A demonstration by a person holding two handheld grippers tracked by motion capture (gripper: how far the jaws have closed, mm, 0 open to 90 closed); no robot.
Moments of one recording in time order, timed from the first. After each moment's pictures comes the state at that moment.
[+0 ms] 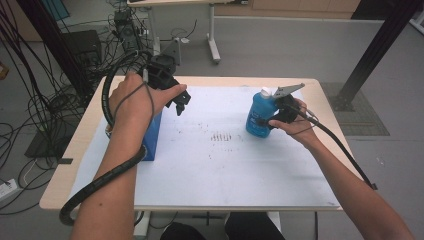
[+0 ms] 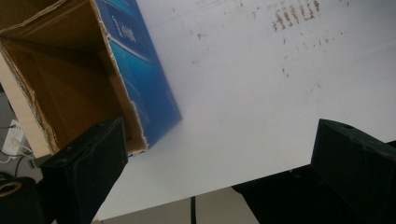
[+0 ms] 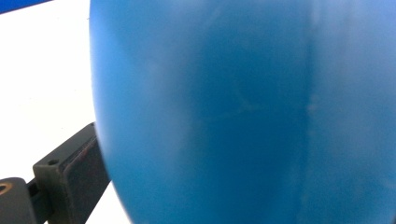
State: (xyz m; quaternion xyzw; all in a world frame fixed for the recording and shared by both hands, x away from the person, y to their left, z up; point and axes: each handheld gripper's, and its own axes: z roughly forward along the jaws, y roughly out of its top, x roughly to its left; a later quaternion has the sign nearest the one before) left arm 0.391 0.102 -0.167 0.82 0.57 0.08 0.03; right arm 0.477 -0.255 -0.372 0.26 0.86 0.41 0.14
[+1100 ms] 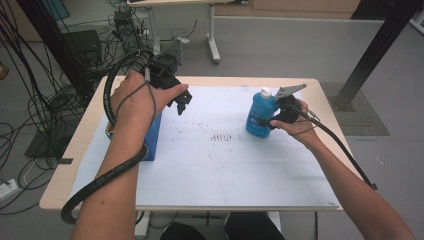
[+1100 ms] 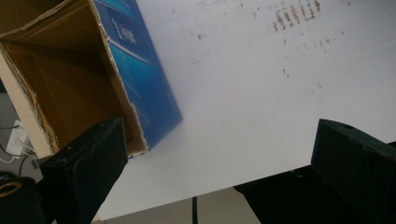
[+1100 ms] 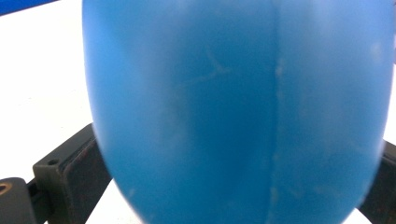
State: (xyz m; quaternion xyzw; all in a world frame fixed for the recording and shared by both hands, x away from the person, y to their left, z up) left arm 0.393 0.099 -0.167 0.82 0.57 0.08 0.03; right arm 0.477 -0.259 -0.374 0.26 0.86 0.42 0.14
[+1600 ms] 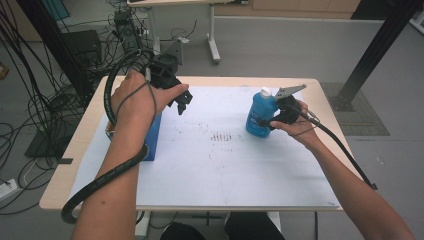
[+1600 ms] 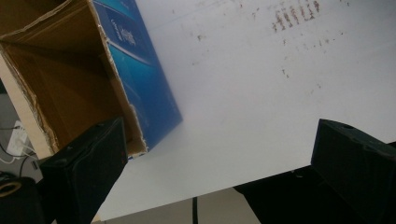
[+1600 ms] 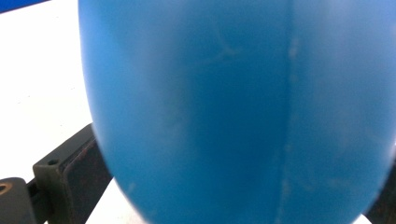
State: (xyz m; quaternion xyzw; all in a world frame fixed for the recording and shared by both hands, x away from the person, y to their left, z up) left arm 0.393 0.098 -0.167 0.82 0.57 0.08 0.03; right arm 0.476 -0.259 -0.376 0.26 0.86 0.41 0.14
